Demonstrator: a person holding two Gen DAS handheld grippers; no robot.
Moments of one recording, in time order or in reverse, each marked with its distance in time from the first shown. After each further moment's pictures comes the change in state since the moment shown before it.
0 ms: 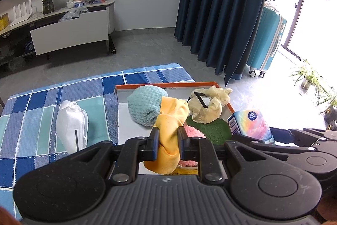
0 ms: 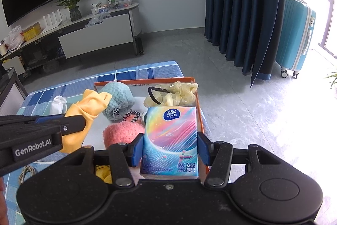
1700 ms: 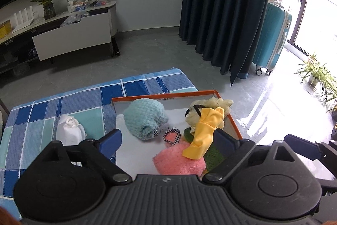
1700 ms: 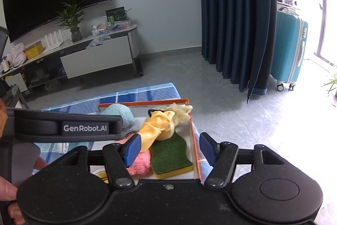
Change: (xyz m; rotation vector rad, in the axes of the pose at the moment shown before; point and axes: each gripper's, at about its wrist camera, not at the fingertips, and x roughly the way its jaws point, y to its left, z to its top) left arm 0.005 -0.016 0.023 0.018 0.019 0.057; right arm -0.034 -0.006 0.002 0.023 -0.126 0.012
